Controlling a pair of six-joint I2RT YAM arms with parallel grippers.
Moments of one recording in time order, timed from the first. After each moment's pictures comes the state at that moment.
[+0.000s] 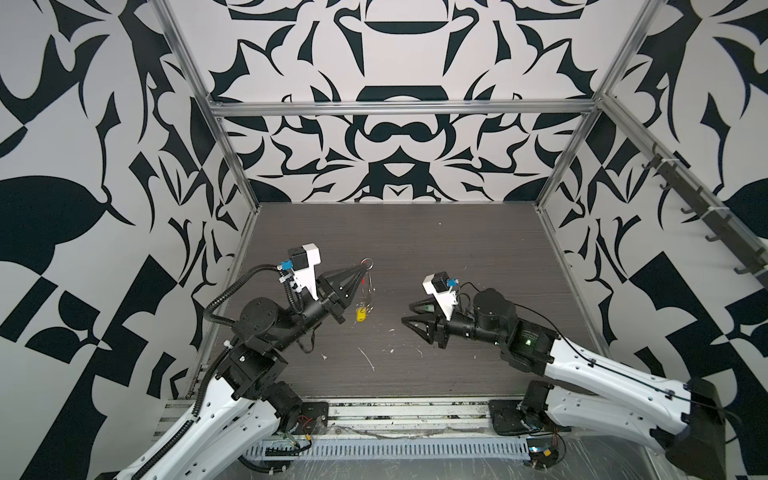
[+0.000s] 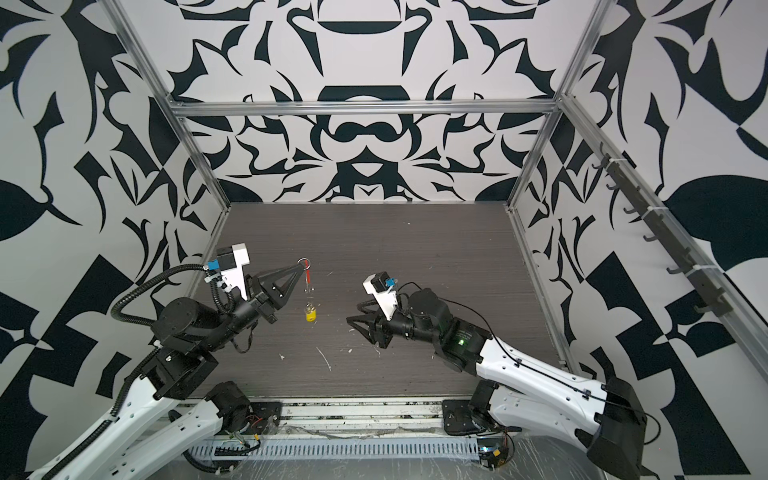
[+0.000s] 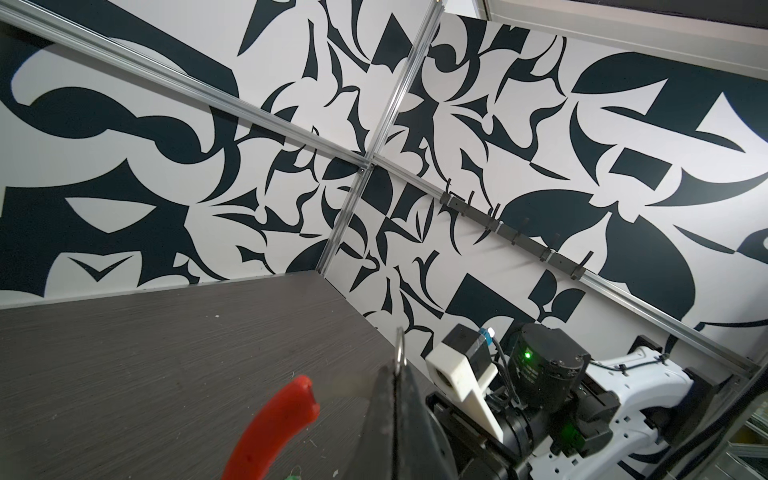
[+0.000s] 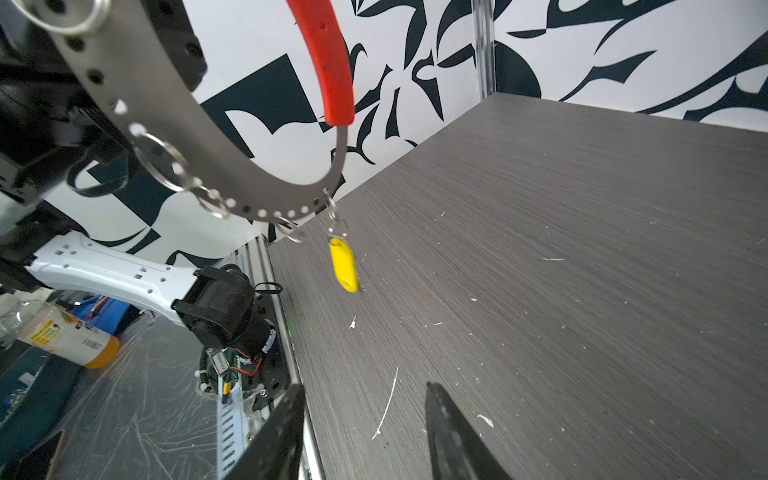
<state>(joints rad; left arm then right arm) -0.73 0.58 0.71 0.11 0.22 -0.52 0.94 0.95 0.66 0.03 -0.28 0.31</state>
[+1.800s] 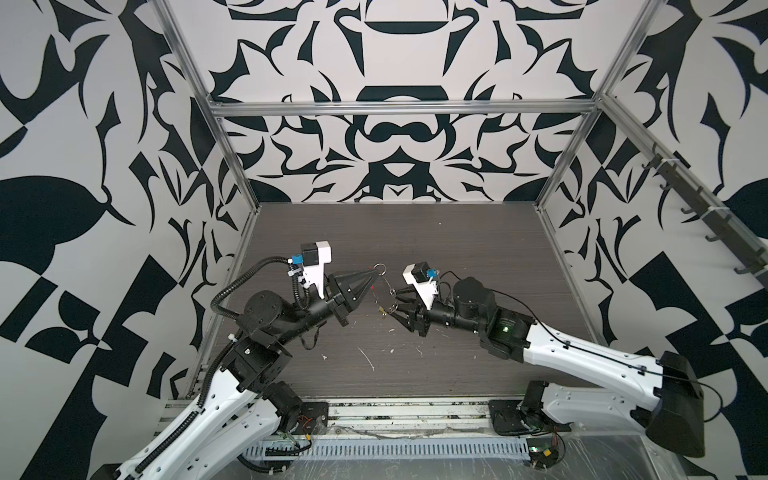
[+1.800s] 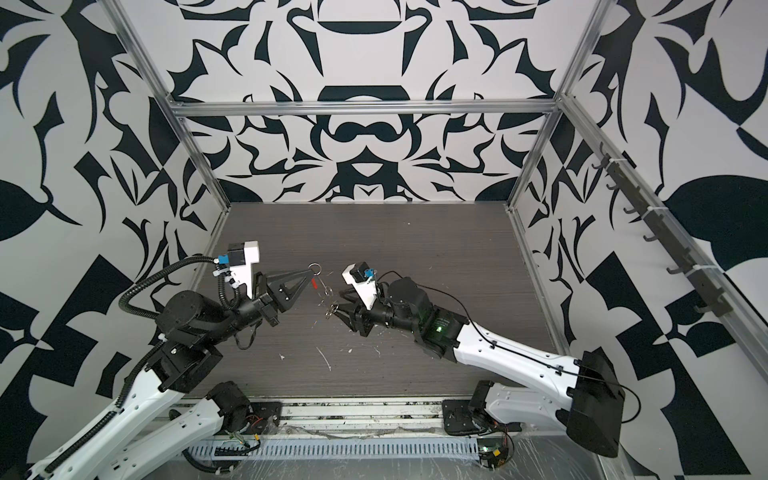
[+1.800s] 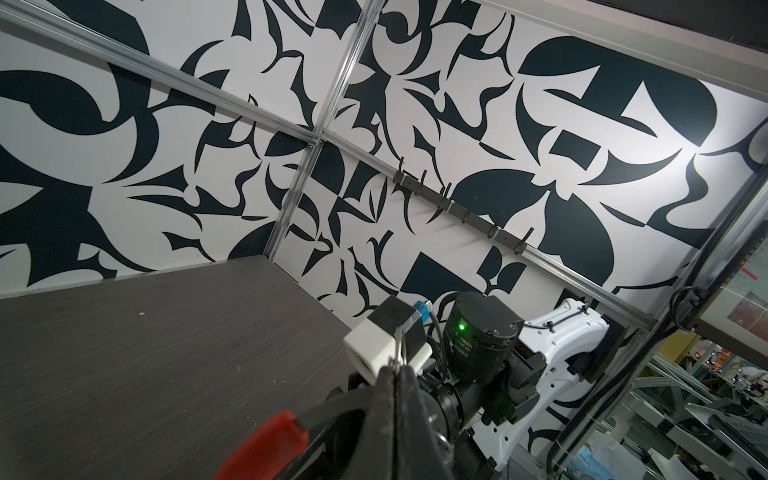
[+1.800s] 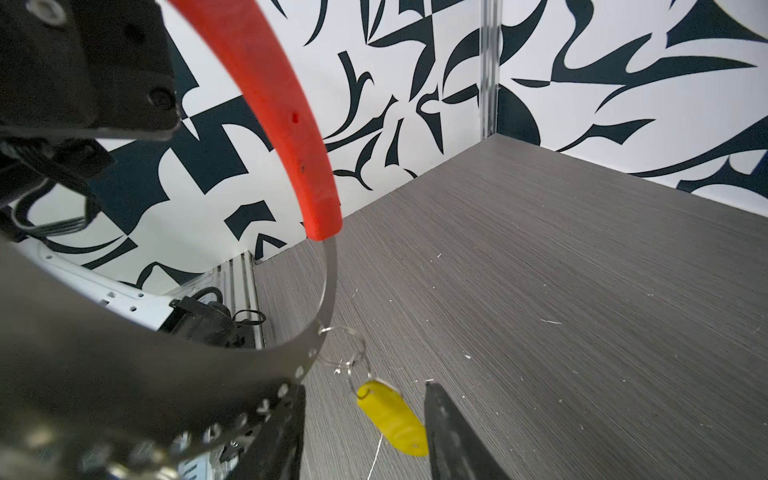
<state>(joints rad) -0.73 0.63 0.73 0.15 0.39 -0.58 0.99 1.13 0.79 0.12 -0.25 0.23</state>
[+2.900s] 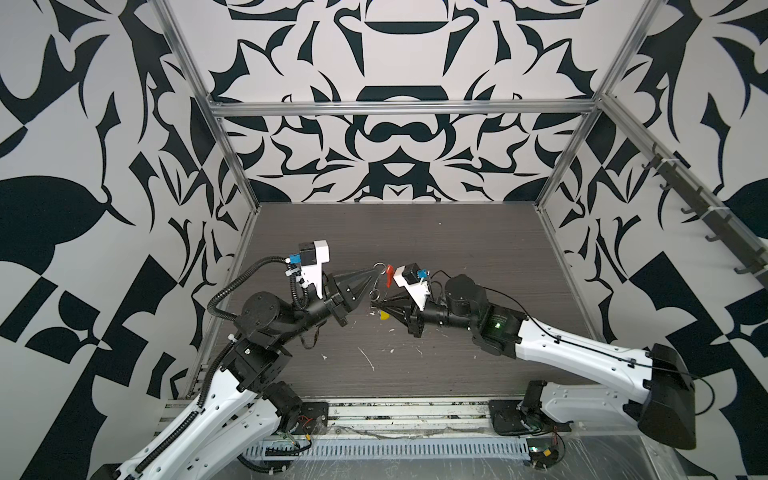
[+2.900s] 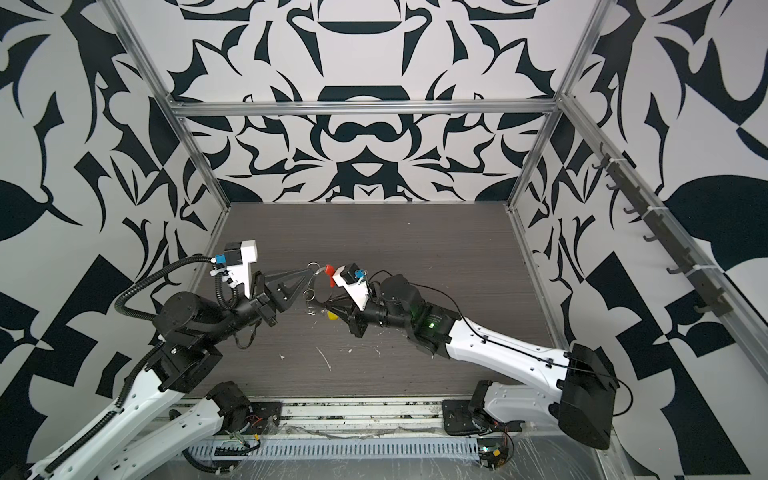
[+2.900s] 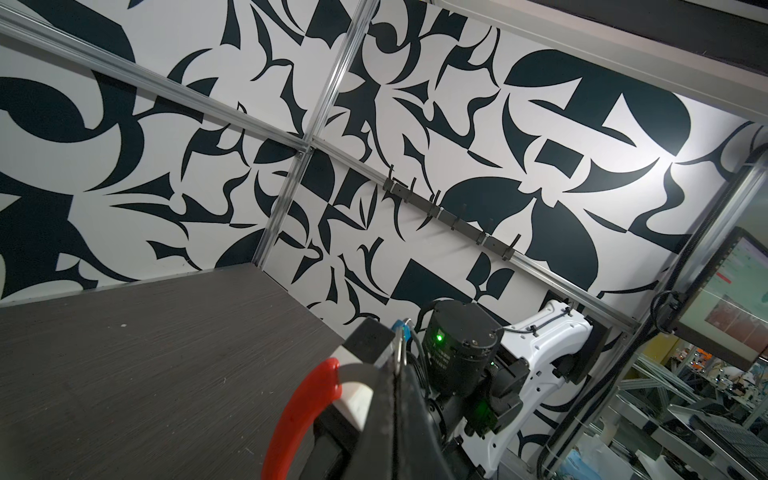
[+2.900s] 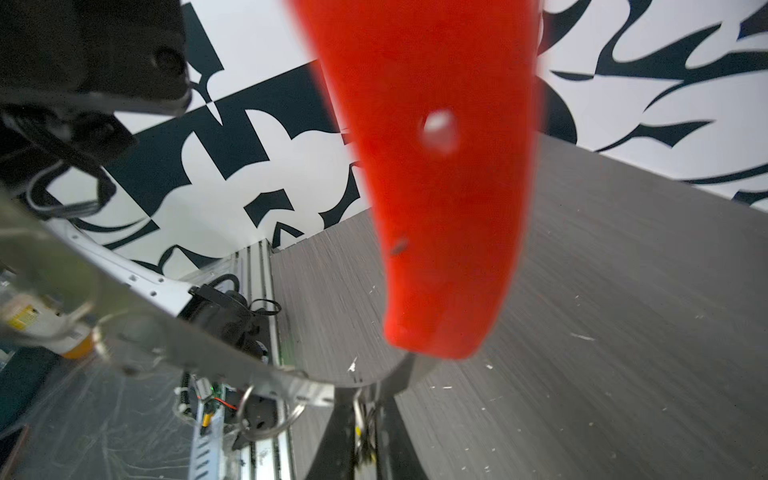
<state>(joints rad) -0.73 0.63 0.73 0.18 0.40 -0.60 1.00 1.18 0.83 0.11 -0.29 0.20</state>
